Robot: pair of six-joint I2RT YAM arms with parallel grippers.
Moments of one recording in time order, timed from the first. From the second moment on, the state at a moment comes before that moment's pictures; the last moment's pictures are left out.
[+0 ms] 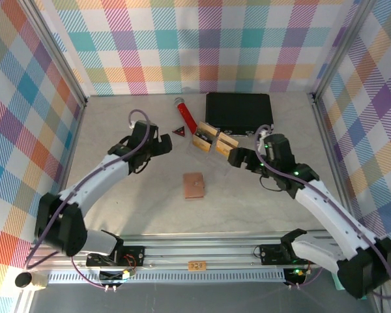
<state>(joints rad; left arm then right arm) -0.43 1.35 1.02 -0.44 -0.25 -0.55 0.45 0.99 0.86 -0.53 -0.14 0.61</state>
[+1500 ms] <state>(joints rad) -0.15 1.40 0.41 0.48 -0.37 -0.06 0.12 1.40 0.35 0.56 0.34 0.11</state>
